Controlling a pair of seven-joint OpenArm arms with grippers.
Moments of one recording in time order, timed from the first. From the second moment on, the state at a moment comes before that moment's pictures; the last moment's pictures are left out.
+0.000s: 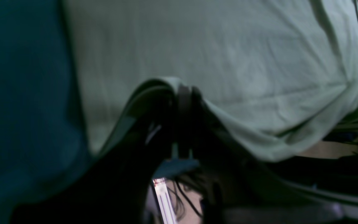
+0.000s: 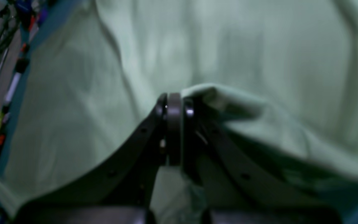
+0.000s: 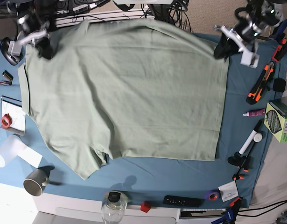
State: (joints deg) left arm 36.5 -14.7 -16.6 113.2 -44.8 -28.2 39.8; right arm -29.0 9.3 50.1 98.8 58.4 39.3 -47.5
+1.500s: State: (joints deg) left arm 21.3 -14.8 -11.8 98.6 -34.4 -16.9 35.4; right arm -17.1 9.4 29.5 98.6 14.4 14.5 -27.8
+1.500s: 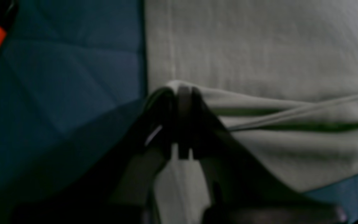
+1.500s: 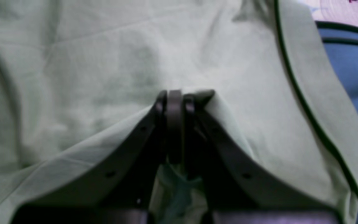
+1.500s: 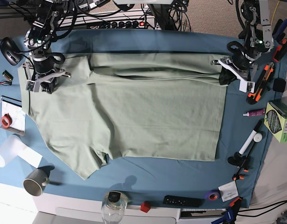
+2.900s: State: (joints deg) left arm 29.9 -18.7 -25.6 110.3 -34.6 -22.9 40.0; right arm -22.3 5.1 57.2 98.7 43.2 19.2 -43.2
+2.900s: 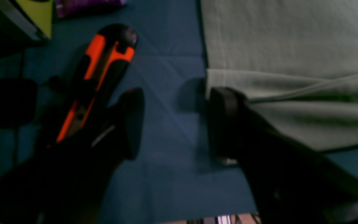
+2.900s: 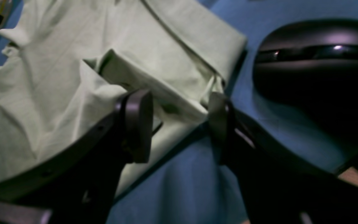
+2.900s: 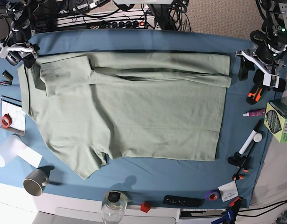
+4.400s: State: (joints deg) left arm 31.5 -16.9 -25.6 96.8 -50.6 -20.9 40.6; right arm -15.0 7.8 57.5 81.3 45.6 24.8 -39.7
